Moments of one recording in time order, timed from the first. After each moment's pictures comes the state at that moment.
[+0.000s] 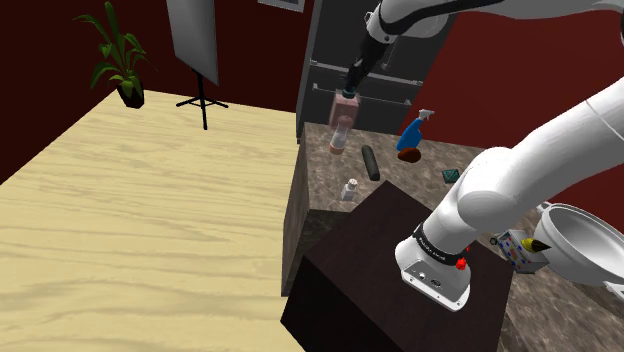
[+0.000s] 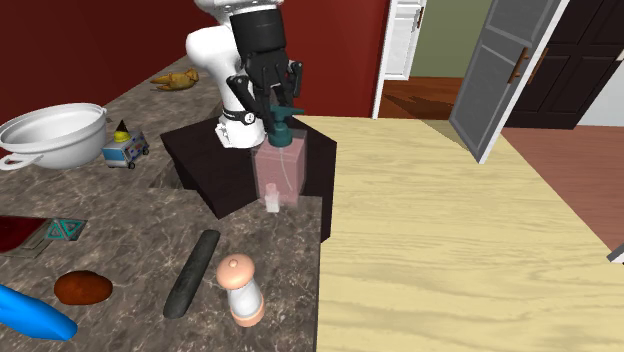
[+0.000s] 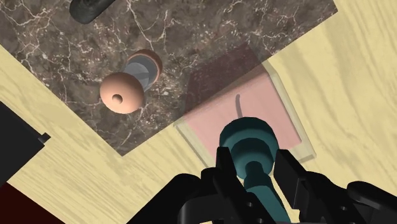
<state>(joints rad) 0.06 -0.33 -0.37 -2.34 -0.07 2.24 -0.36</state>
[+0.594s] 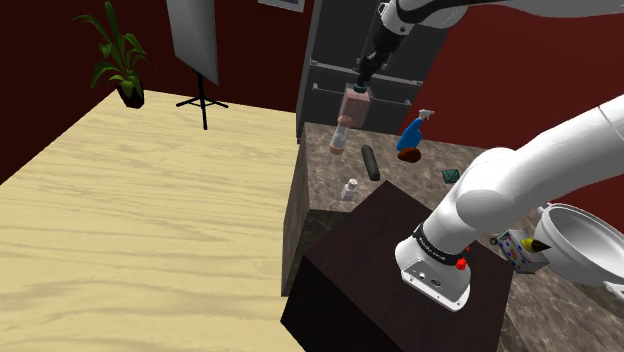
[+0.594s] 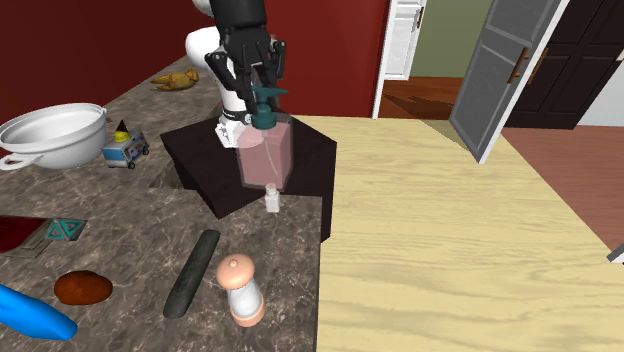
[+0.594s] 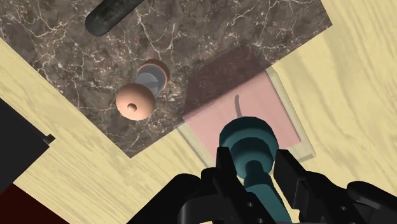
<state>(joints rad) 0.03 -0.42 -0.37 -2.34 -0.10 2.16 -0.37</state>
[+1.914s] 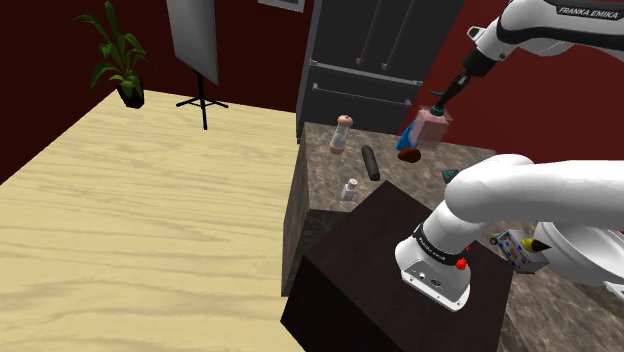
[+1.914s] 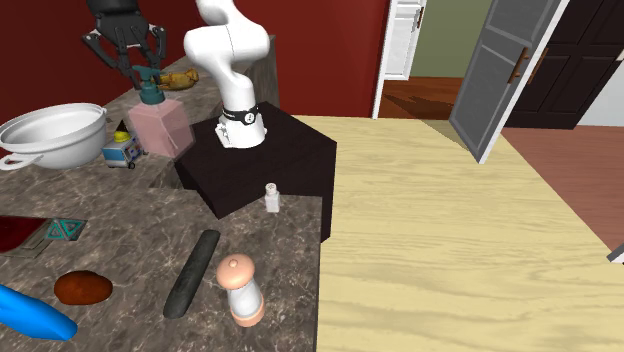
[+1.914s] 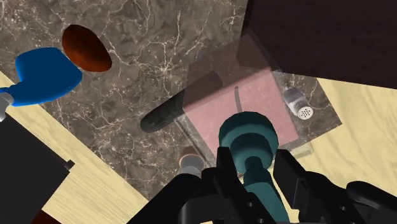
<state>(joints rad) -0.26 -0.90 -0.59 -2.55 -0.33 1.91 -0.71</state>
